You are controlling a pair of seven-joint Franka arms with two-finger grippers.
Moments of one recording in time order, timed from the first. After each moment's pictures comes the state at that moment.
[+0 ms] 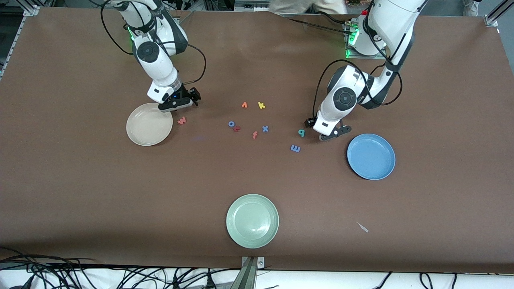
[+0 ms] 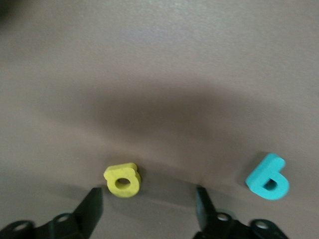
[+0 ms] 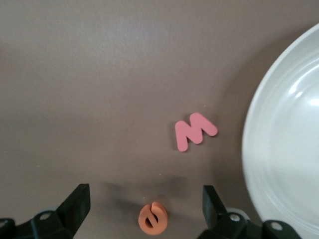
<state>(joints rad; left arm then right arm) -0.29 0.44 -0.21 -2.24 -0.06 2.49 -0.80 0.32 0.19 0.19 -2.68 0.01 2.95 0.24</state>
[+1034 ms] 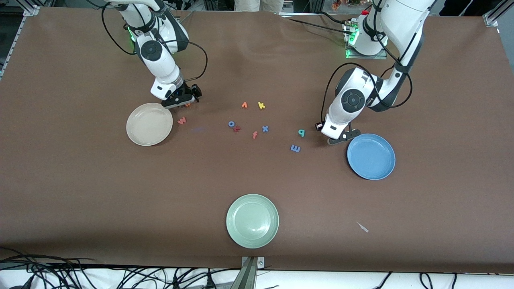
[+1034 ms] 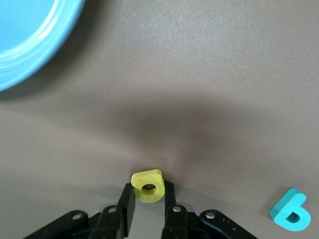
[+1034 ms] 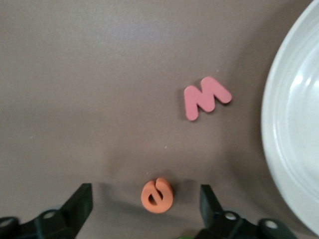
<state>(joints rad) -0.24 0.41 -0.20 -2.22 0.03 2.46 -0.80 0.32 0.18 0.22 -2.73 0.01 2.97 0.26</state>
